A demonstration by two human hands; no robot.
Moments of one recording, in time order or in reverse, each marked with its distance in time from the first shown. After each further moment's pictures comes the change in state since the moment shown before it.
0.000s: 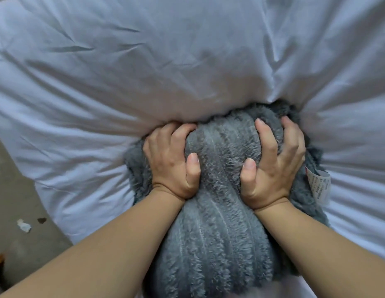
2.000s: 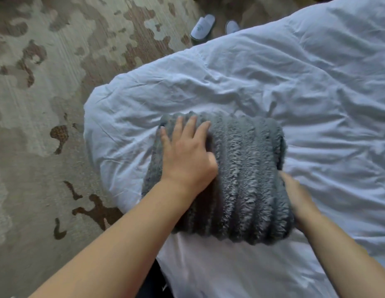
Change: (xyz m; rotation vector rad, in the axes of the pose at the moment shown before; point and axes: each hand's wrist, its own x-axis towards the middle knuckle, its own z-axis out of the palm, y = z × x) left_hand -0.091 0.089 -0.190 0.181 -0.261 0.215; right_hand -0.123 -0.055 -0.212 0.502 -0.403 1.067
